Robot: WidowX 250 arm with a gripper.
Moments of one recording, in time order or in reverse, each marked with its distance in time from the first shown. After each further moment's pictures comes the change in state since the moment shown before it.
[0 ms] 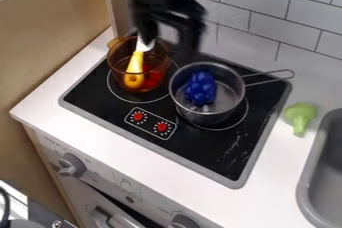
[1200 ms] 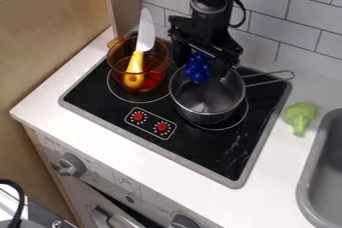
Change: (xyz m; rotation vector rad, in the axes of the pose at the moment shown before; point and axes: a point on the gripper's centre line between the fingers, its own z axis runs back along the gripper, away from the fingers) arm 0.030 -0.033 -0.082 0.144 0.115 -0.046
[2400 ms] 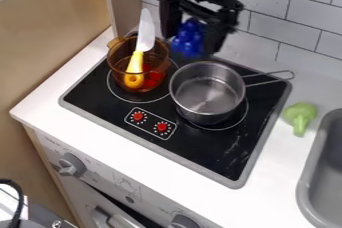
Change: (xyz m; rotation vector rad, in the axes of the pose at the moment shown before) arm -0.022 0.011 0.066 -0.049 0.147 -0.049
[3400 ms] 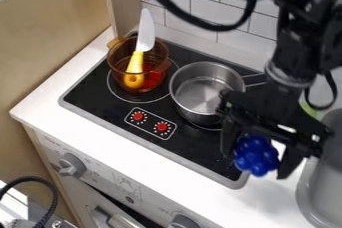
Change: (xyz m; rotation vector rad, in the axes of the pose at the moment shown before) arm -0.054 -0.129 -0.043 -0.029 0.071 0.217
